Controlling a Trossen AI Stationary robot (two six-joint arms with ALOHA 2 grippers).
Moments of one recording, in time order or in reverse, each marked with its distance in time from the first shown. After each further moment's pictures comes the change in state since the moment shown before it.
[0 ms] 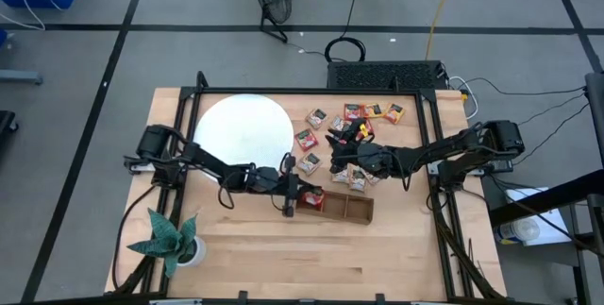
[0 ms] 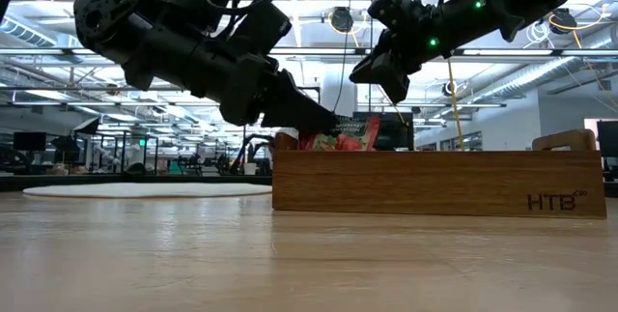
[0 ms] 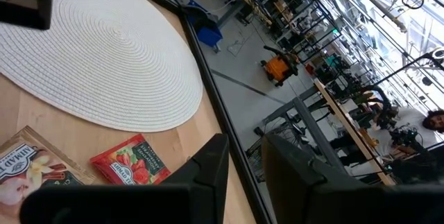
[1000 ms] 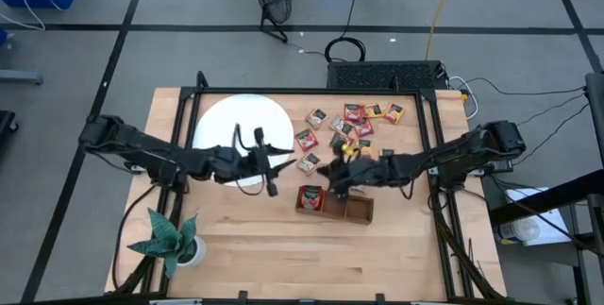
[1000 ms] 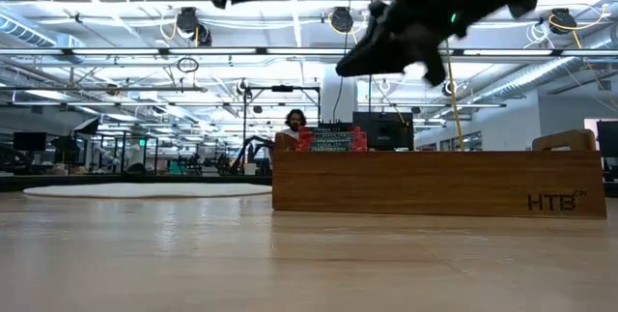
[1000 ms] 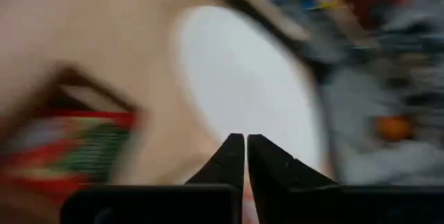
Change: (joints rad) left arm -0.033 -0.537 0.003 -0.295 -0.273 0.022; right arm 0.132 0.009 0.140 -0.361 -0.387 0.082
